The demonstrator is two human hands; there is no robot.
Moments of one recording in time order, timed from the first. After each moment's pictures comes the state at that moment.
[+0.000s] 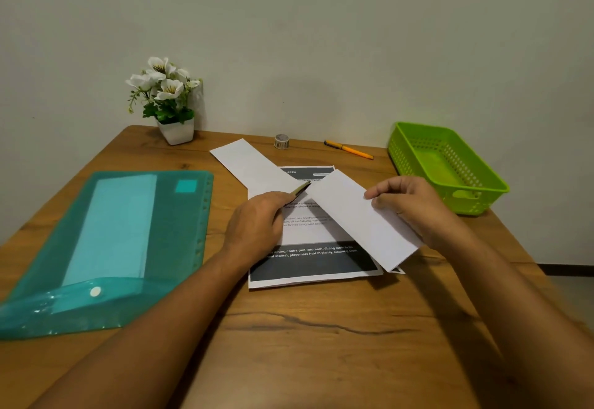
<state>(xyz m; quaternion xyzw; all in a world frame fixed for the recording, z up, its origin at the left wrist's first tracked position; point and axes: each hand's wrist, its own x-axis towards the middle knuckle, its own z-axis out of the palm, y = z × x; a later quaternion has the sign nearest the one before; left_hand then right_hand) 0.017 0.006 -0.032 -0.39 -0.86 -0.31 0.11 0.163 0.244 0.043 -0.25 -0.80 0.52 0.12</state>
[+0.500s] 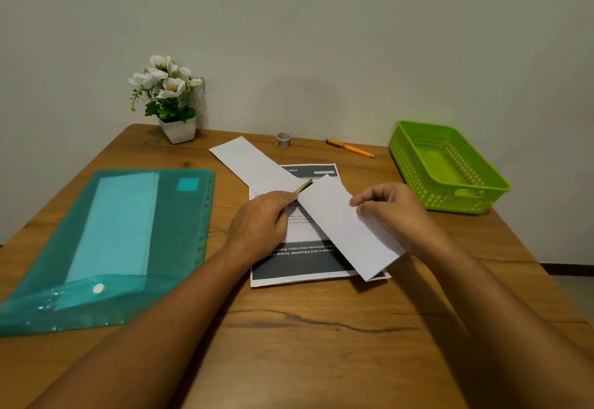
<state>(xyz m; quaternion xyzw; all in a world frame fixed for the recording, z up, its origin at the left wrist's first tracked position) 0.014 0.007 -0.039 -0.41 -0.85 -0.30 0.10 0.159 0.215 0.033 -0.25 -0.81 0.52 0.12</state>
